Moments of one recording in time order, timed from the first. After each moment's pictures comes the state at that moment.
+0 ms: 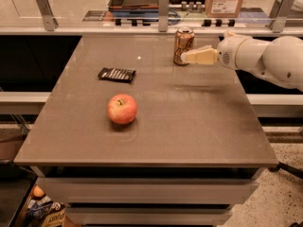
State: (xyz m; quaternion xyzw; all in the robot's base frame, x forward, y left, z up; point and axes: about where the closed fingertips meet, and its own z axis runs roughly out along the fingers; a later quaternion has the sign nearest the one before) arm 0.722 -0.172 0.910 -0.26 0.75 0.14 0.60
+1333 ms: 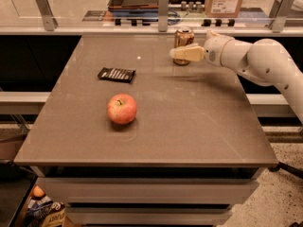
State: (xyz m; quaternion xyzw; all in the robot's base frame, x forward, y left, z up) arm 0.769 -0.140 0.895 -0.26 0.71 0.21 0.62
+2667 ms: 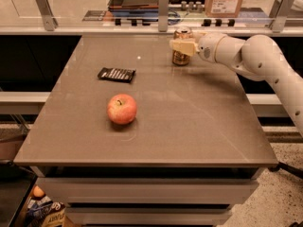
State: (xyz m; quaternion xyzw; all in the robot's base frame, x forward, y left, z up) arm 0.786 -0.122 0.895 -0.28 0.70 0.24 0.62
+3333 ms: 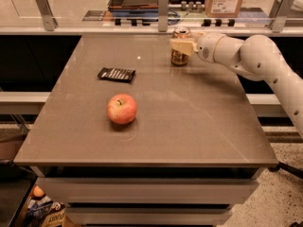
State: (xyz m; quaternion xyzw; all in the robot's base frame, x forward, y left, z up) arm 0.787 -0.115 0.894 -0.28 0.70 0.24 0.62
